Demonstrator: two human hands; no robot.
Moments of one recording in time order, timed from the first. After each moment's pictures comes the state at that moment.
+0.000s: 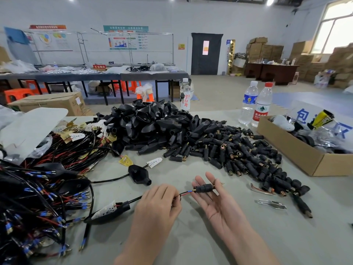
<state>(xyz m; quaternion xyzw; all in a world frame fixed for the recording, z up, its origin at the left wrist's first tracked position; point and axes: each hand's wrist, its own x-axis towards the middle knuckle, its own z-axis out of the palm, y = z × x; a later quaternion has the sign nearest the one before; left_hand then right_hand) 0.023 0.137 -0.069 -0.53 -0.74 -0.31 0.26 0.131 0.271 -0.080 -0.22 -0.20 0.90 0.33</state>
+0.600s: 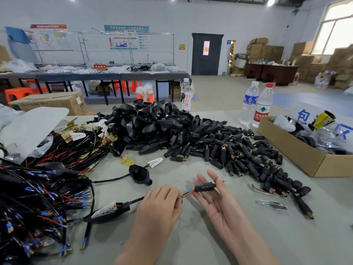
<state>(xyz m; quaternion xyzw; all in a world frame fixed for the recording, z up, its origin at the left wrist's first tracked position) 0.023 0.136 -0.069 -0.55 -0.74 -0.29 0.23 0.132 0.267 -0.075 -0.22 -0.24 0.88 0.35</state>
